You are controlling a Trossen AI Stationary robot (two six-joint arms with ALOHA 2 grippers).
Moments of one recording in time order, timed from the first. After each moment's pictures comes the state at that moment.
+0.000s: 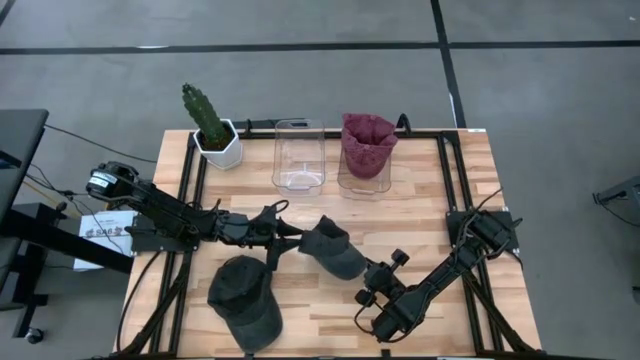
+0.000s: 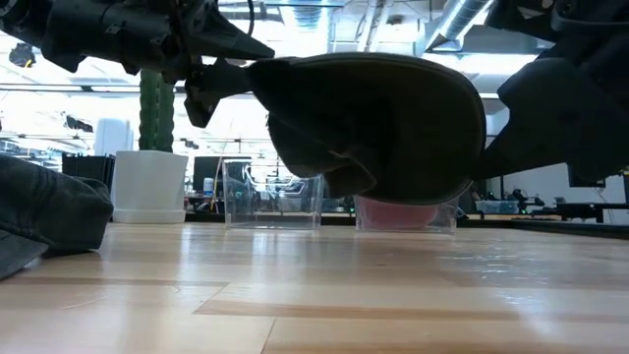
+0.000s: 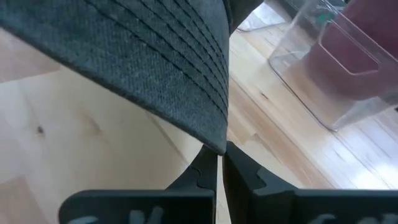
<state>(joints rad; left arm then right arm) -0.31 1.38 0.45 0.76 -0.30 -0.45 0.75 2.06 1.29 -1.05 0.98 1.39</state>
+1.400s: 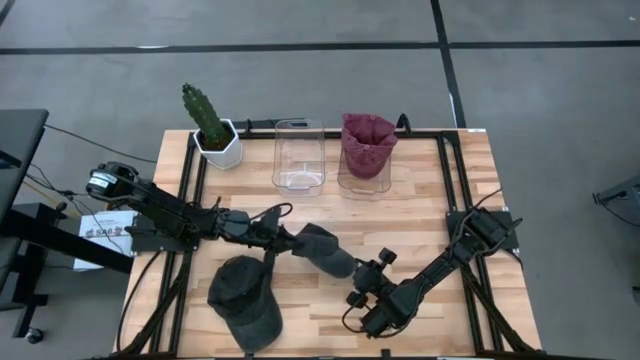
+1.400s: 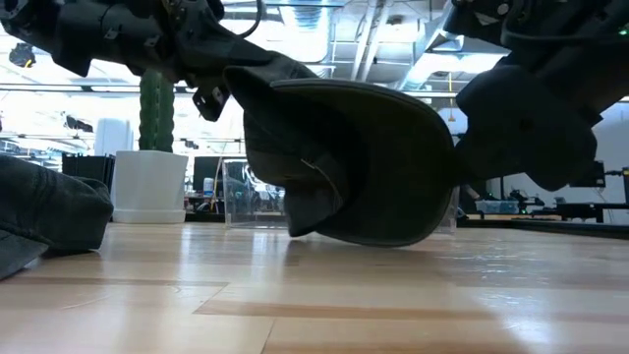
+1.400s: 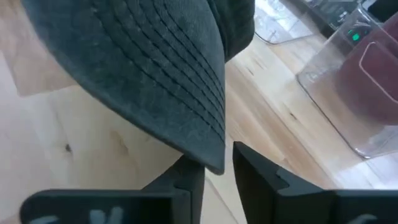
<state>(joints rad) -0.28 1.38 0.45 0.76 -0.12 -0.30 0.70 2.06 1.29 -0.84 0.97 1.14</state>
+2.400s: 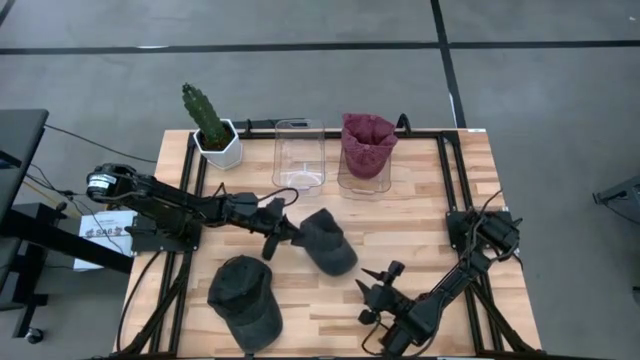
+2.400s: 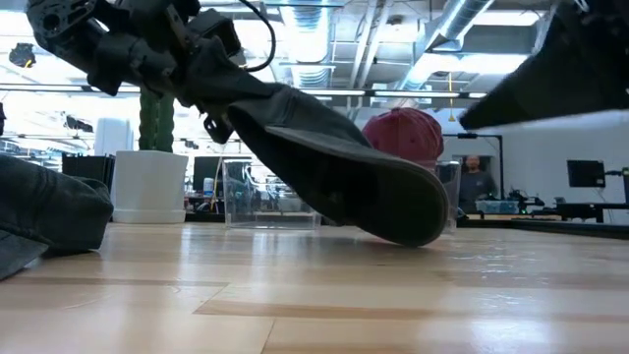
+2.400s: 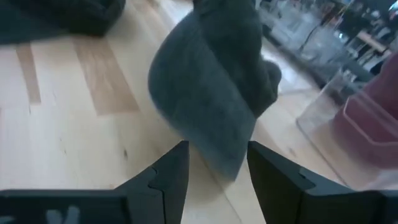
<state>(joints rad) -0.08 1.38 0.45 0.67 0.17 -0.30 0.85 2.03 1.29 -0.84 1.15 1.13</state>
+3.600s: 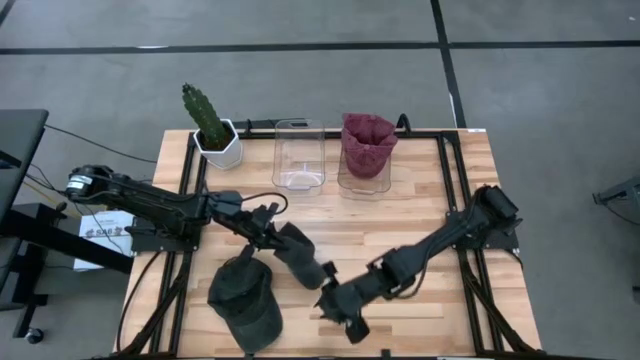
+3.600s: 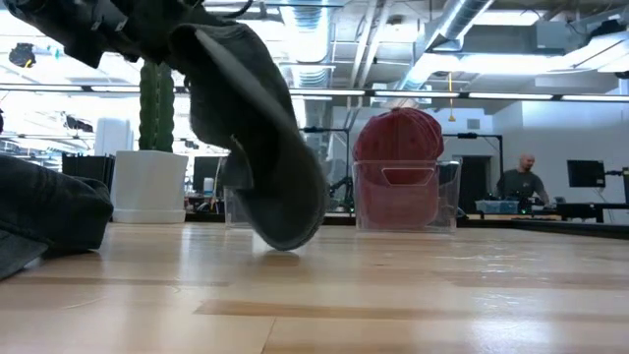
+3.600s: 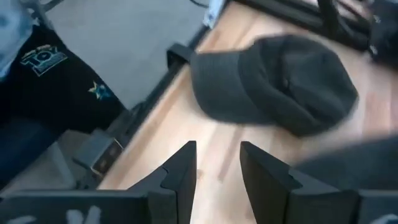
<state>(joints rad) -0.13 1.14 0.45 0.46 0.32 -0.16 0.53 1.87 1.56 -0.42 0.07 -0.08</state>
